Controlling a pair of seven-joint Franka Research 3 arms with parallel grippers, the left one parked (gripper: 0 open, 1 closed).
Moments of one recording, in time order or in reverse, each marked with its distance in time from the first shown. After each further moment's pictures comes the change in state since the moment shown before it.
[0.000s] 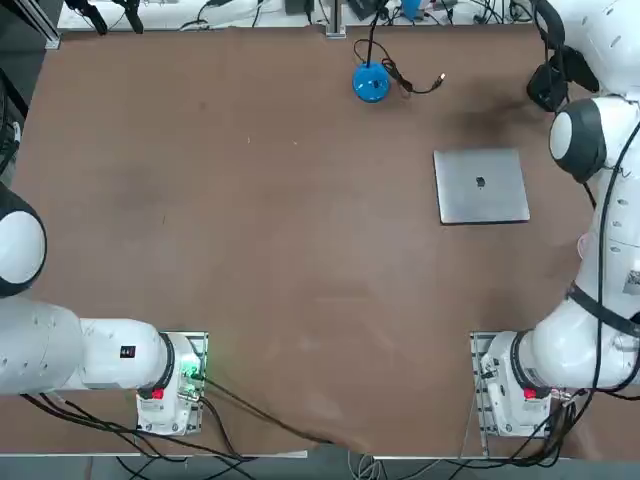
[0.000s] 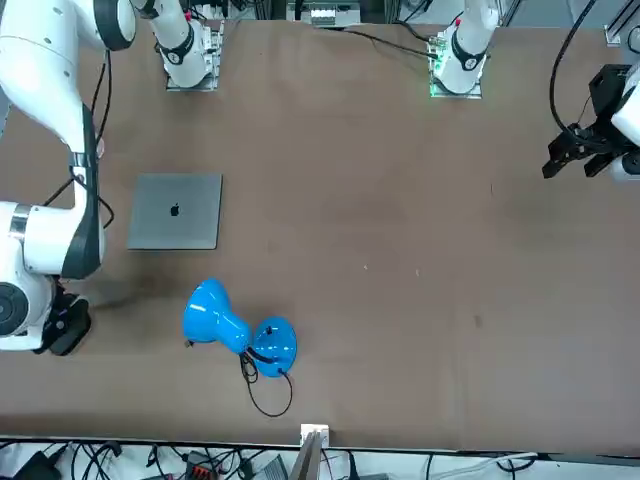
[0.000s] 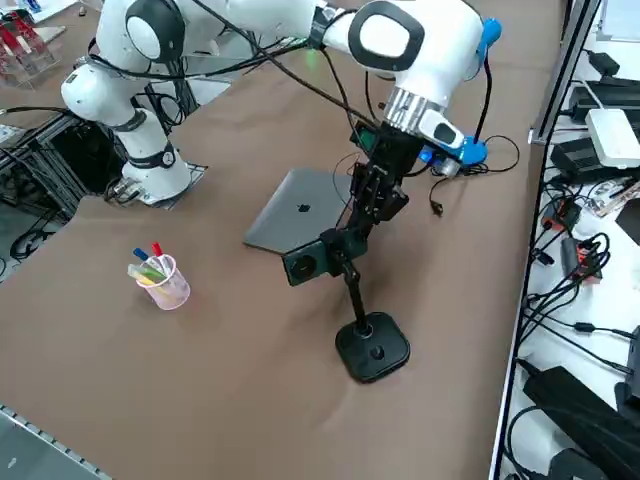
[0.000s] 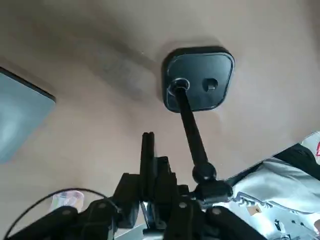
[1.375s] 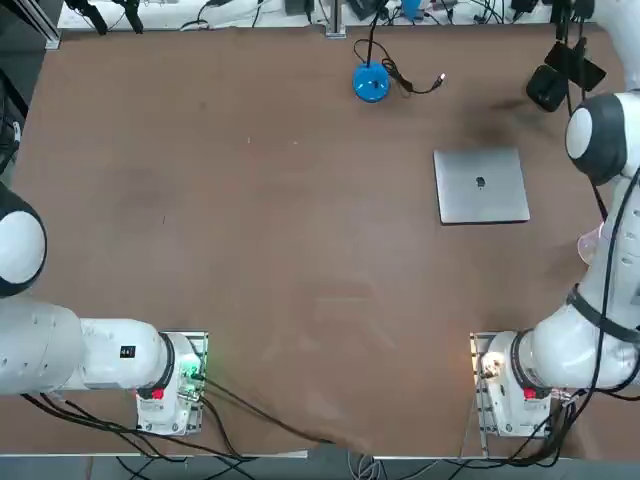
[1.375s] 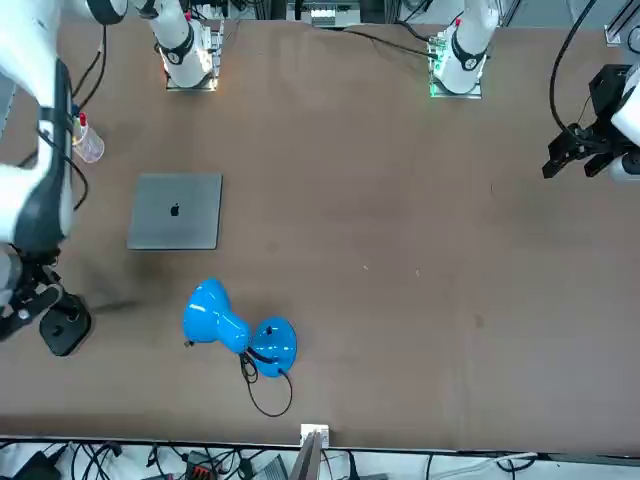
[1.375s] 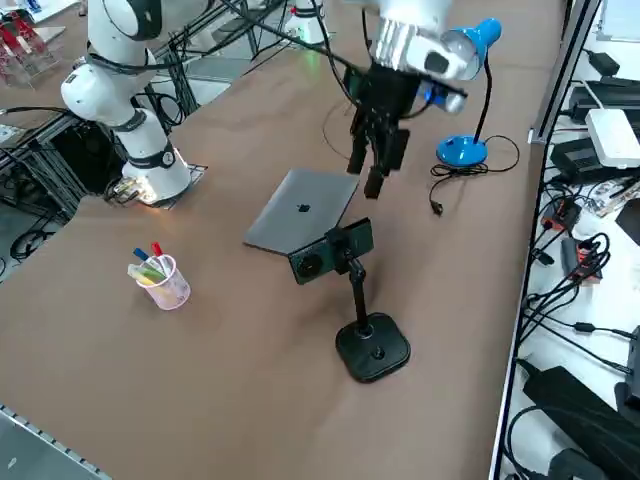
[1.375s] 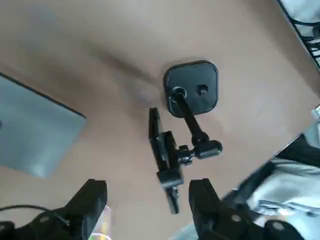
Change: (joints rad) arm -0.006 -0.158 -0.012 0.005 0.193 -0.035 0.126
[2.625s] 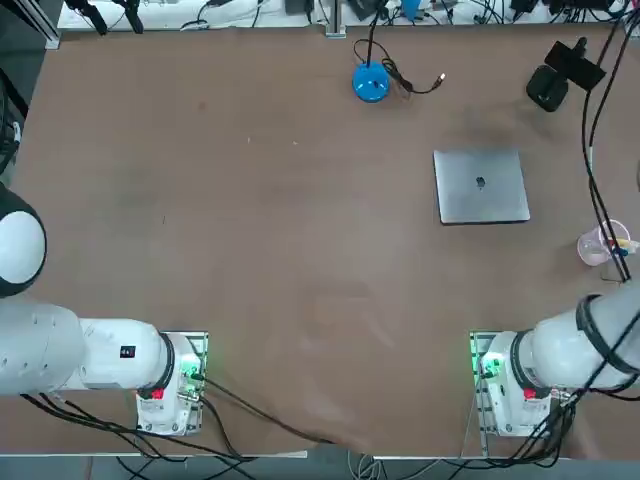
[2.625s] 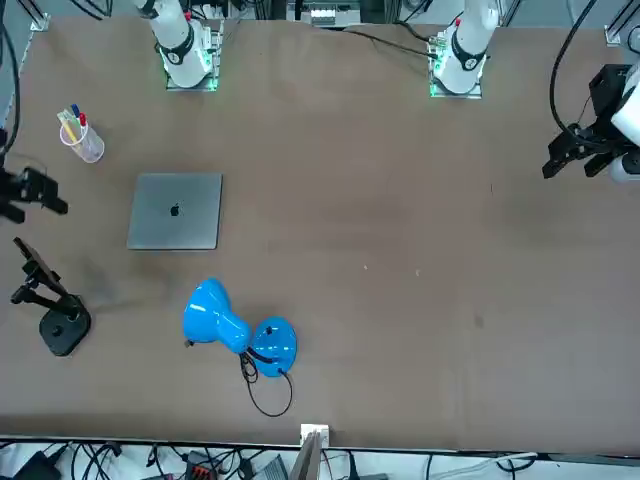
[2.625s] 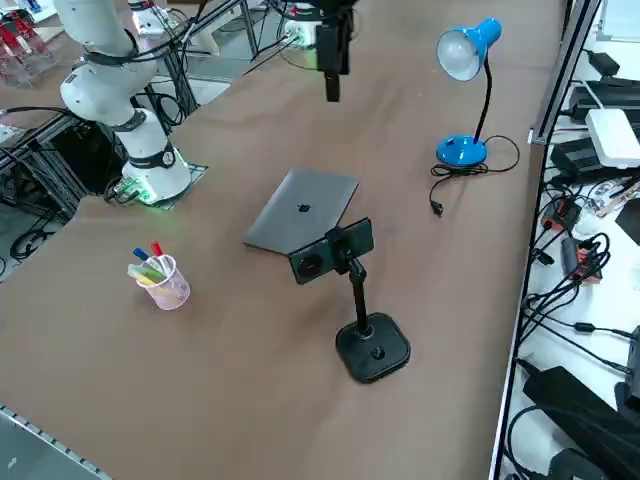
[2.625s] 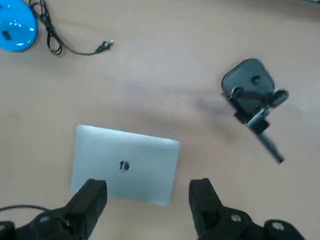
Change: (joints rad) arm -0.004 -0.520 0.031 -0.495 0.300 0.098 0.433
